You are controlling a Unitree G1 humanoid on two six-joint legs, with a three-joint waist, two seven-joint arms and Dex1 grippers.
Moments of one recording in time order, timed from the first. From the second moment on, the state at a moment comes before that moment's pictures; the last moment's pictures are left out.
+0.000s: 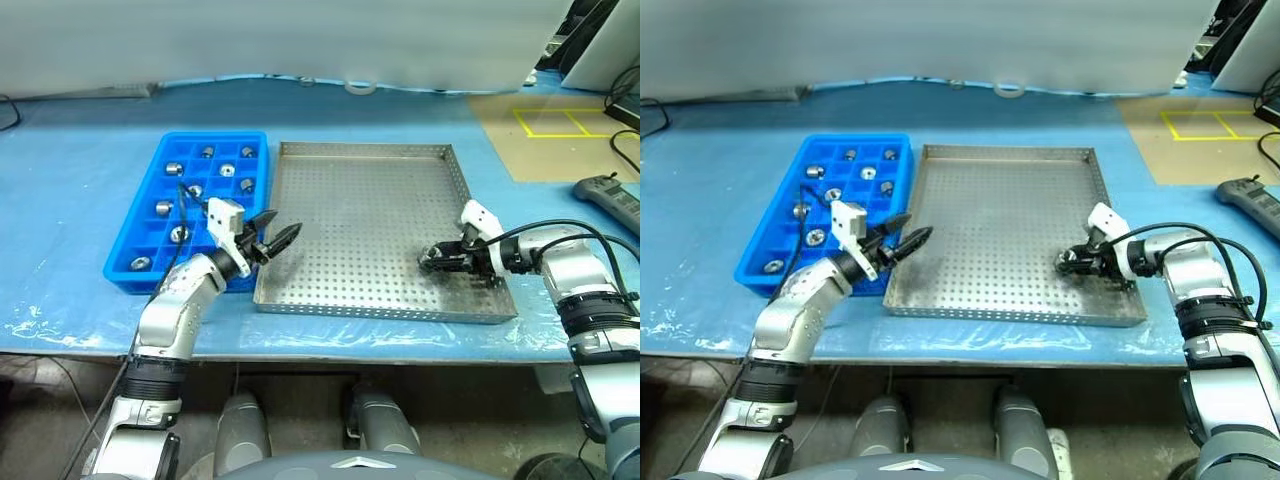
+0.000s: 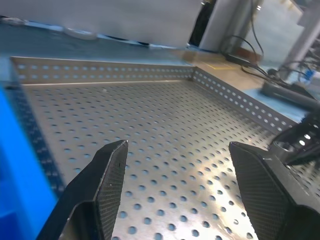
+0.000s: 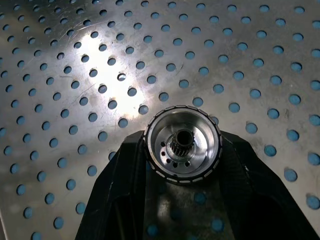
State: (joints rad) left arm -0.30 0.25 0.06 -0.04 -0.46 0.35 -0.61; right arm -0.62 -0.75 0.11 0.56 0.08 0.34 1.27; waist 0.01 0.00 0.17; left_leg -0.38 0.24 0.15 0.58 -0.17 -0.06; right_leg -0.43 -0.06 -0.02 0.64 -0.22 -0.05
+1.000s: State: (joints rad) left arm -0.07 0.30 0.54 -0.29 -0.66 0.31 -0.31; right arm -1.13 0.08 0.28 1.06 -0.05 -0.06 0.83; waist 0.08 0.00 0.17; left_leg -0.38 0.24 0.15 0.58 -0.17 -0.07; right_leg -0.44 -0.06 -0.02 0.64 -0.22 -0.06
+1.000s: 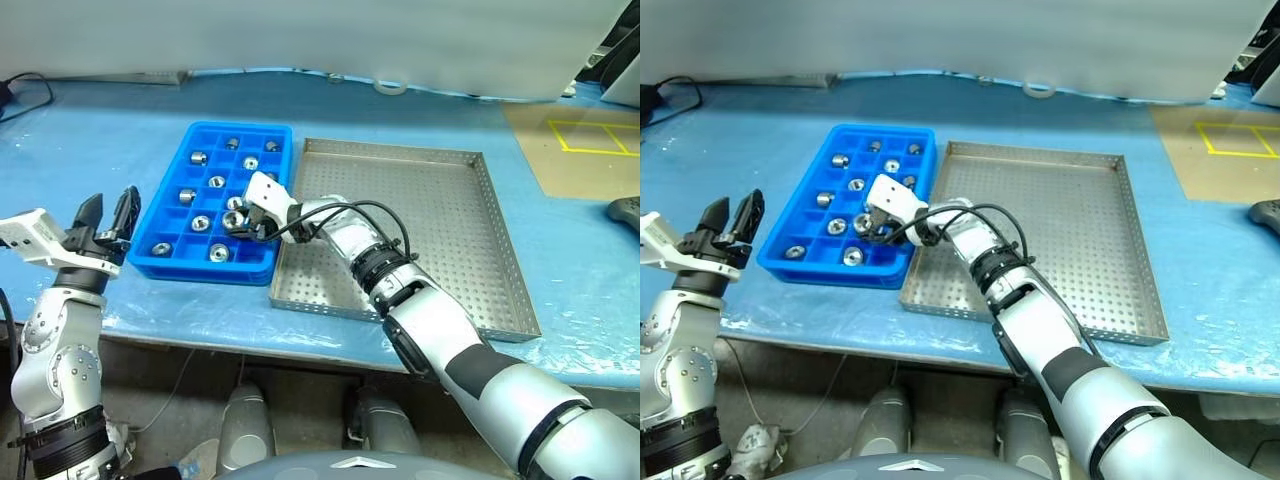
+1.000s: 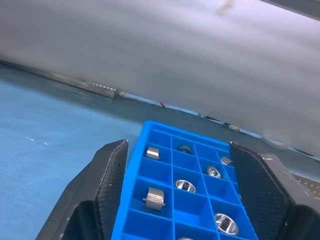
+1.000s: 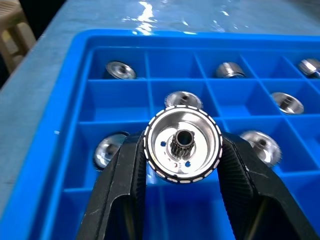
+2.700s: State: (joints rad) left arm -0.09 0.37 0.23 -0.23 -0.54 0.30 -0.44; right arm -1.11 -0.05 0.08 1.07 0.03 -0.02 0.90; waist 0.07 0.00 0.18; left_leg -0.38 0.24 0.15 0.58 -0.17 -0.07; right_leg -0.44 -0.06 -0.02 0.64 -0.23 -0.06
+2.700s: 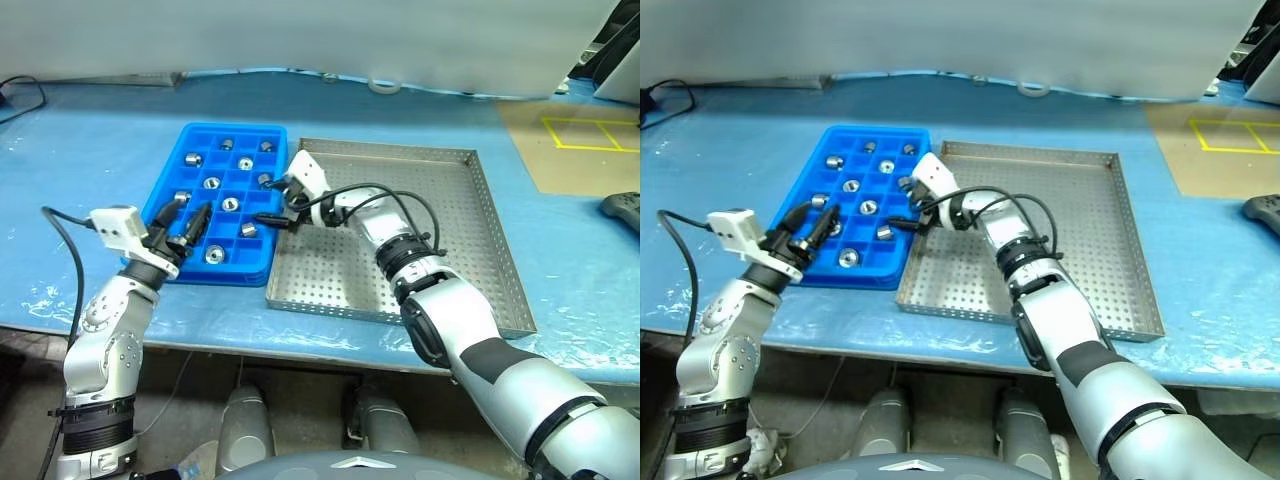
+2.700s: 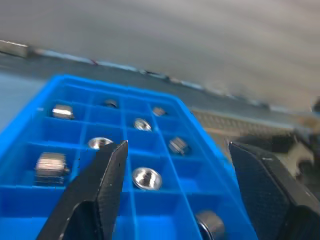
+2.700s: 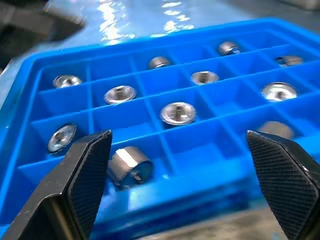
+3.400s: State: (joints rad) left arm -0.16 0.34 0.12 -0.13 -0.40 0.20 -0.50; right arm -0.91 -0.24 -0.01 0.93 0.07 0.04 0.87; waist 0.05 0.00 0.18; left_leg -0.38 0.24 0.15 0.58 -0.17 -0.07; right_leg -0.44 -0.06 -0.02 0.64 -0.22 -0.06
